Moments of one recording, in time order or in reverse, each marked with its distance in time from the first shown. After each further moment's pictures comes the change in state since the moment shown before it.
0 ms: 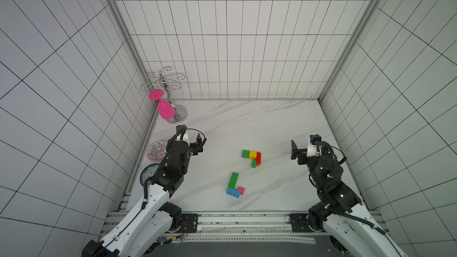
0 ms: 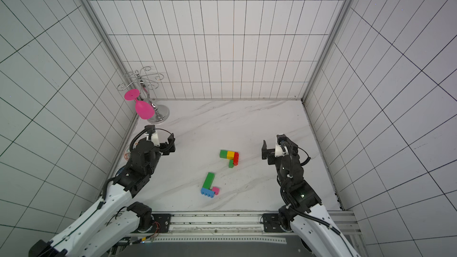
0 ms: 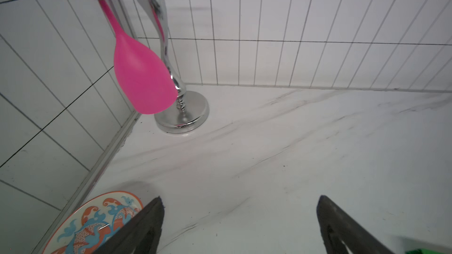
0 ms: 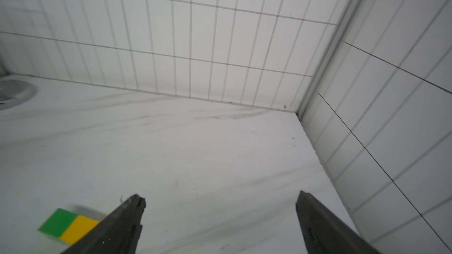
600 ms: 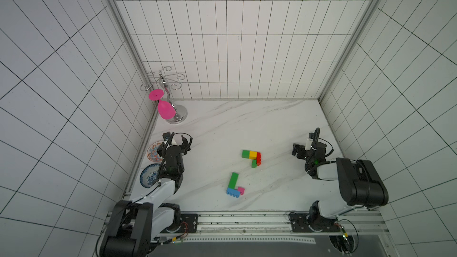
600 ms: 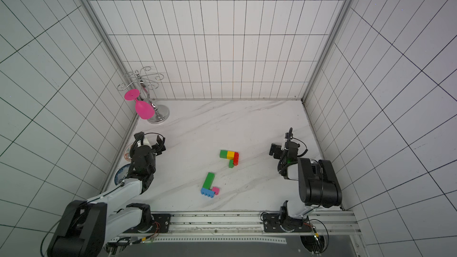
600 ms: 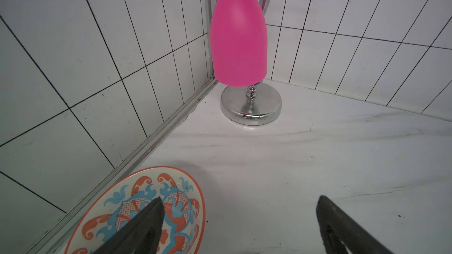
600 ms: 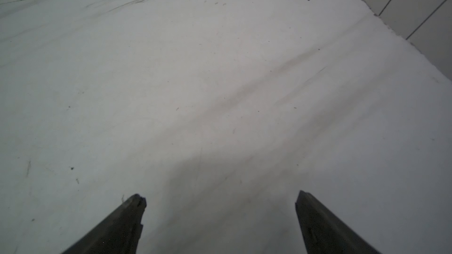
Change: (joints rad) left arm 0.254 0.365 -0.246 0.671 -0.046 -0.005; right arm -0.390 0.993 -0.079 0.782 -0.413 0.112
